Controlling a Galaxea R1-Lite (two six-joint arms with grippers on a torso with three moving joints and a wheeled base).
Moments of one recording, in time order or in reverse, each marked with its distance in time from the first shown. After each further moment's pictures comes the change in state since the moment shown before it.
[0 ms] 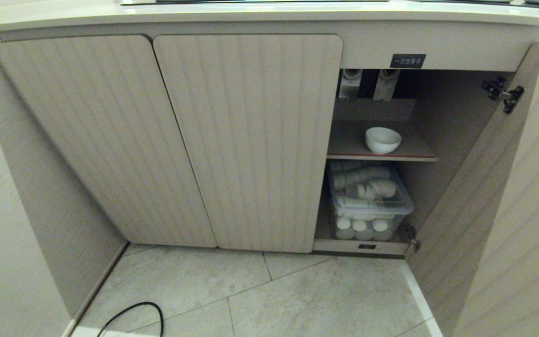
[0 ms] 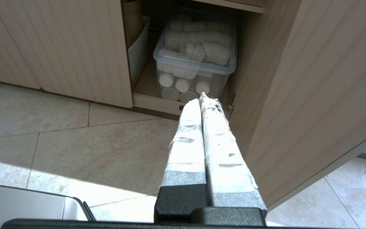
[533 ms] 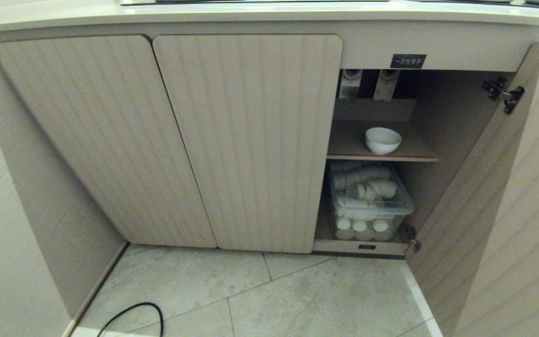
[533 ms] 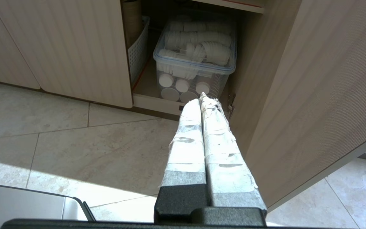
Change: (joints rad) left arm 0.000 0.000 0.000 0.000 0.000 0.000; right arm 0.000 0.000 0.000 0.000 0.000 0.000
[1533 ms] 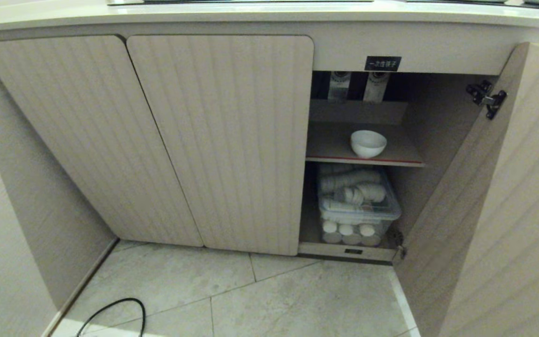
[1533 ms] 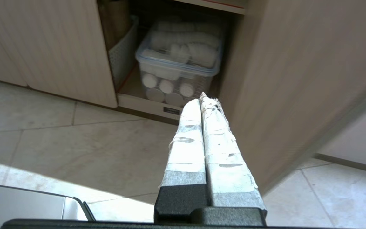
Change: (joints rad) left arm 0.000 0.000 0.000 0.000 0.000 -0.001; right arm 0.000 0.000 0.000 0.000 0.000 0.000
